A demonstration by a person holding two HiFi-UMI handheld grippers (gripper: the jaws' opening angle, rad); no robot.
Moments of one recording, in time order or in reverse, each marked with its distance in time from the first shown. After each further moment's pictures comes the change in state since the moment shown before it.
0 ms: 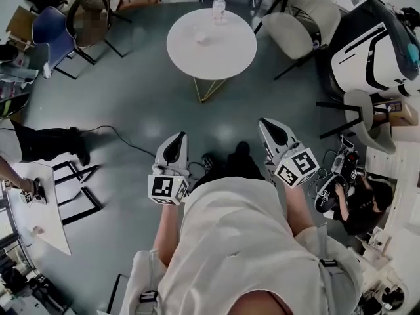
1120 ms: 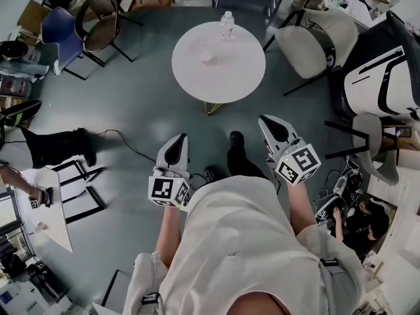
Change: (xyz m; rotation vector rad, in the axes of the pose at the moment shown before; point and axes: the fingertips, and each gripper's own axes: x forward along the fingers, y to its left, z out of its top) left arm 0.114 0.028 0.040 -0.017 0.010 0.081; right arm 0.097 -0.102 0.052 -0.014 0.026 0.104
